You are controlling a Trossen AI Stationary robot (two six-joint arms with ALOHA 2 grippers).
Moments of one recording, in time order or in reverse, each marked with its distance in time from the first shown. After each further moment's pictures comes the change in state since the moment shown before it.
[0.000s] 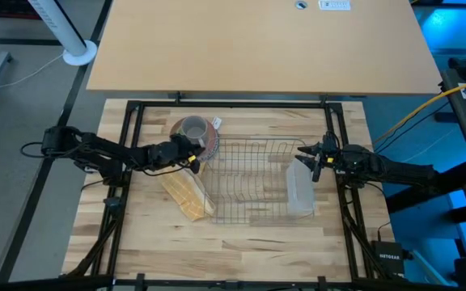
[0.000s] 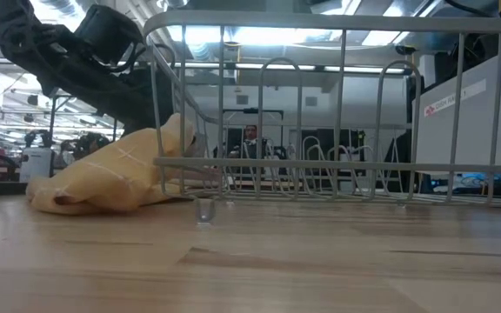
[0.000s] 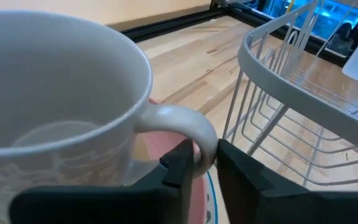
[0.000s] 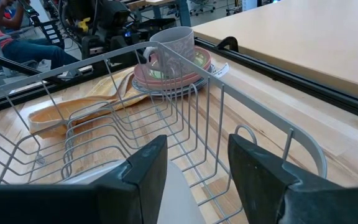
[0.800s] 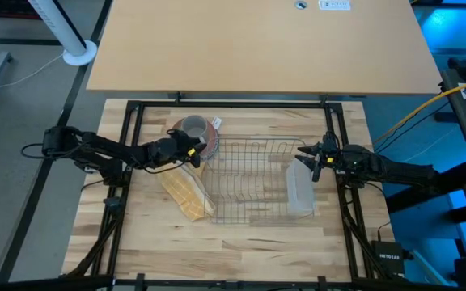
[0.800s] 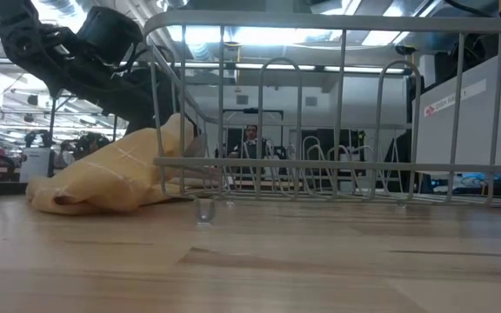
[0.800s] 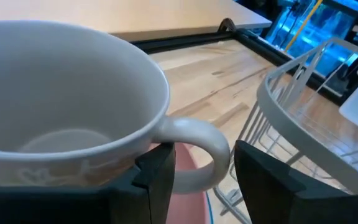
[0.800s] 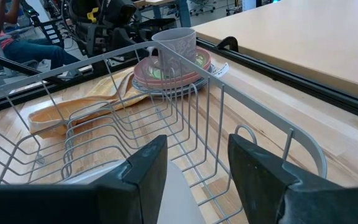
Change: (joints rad) left arm 0.049 0.004 0.000 0.064 0.002 -0.096; right arm 0.000 0.000 0.000 0.000 0.000 0.000
